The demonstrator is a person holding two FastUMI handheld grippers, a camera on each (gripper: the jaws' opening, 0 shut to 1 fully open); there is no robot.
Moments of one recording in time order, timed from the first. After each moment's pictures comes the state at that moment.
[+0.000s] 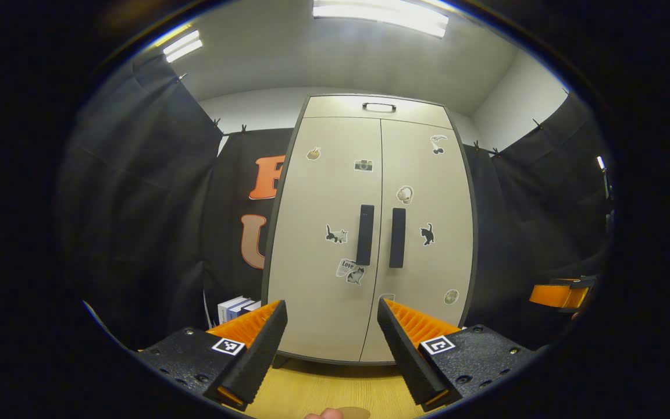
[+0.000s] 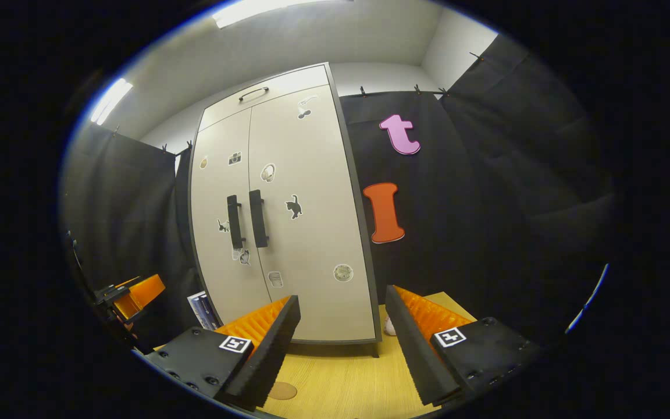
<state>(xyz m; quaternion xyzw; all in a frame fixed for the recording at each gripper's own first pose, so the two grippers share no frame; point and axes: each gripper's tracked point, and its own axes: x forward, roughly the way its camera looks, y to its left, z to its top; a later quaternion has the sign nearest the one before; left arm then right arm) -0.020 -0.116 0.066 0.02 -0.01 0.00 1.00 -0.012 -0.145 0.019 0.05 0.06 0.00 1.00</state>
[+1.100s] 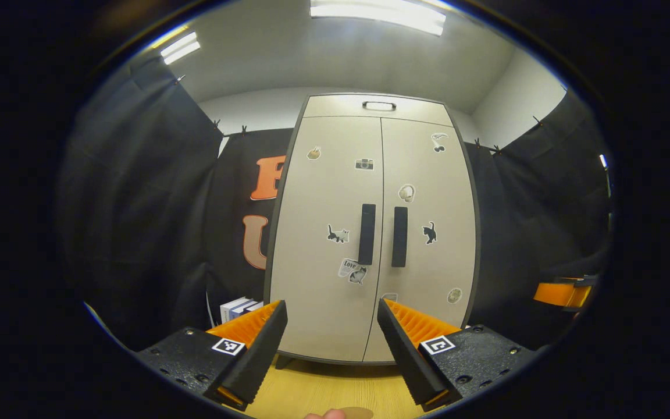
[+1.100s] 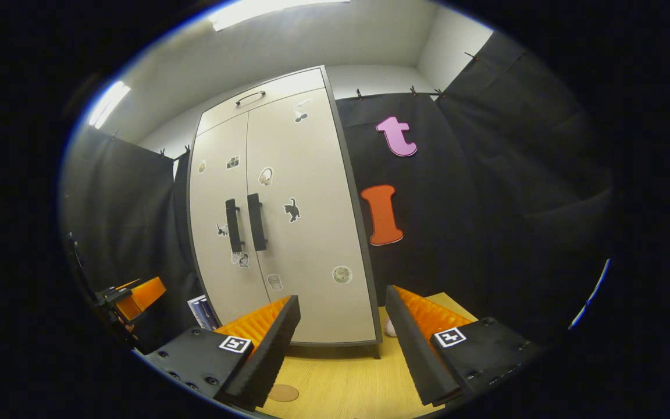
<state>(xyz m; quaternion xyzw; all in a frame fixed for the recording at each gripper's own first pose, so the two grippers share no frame) -0.019 -0.116 0.064 0.03 -0.01 0.00 1.00 -0.014 -0.145 0.016 0.06 0.06 0.00 1.00</state>
